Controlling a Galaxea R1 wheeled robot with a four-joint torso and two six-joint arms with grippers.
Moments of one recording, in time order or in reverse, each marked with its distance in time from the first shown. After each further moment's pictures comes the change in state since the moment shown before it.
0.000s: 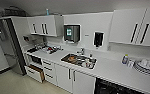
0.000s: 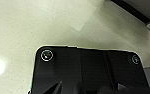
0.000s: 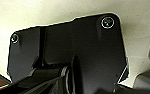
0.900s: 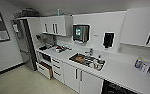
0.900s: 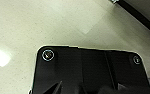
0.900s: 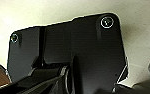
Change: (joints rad) left arm 0.000 0.006 -0.016 -0.008 0.000 0.000; right arm -0.001 -0.003 -0.001 0.000 0.001 0.000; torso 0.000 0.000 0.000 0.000
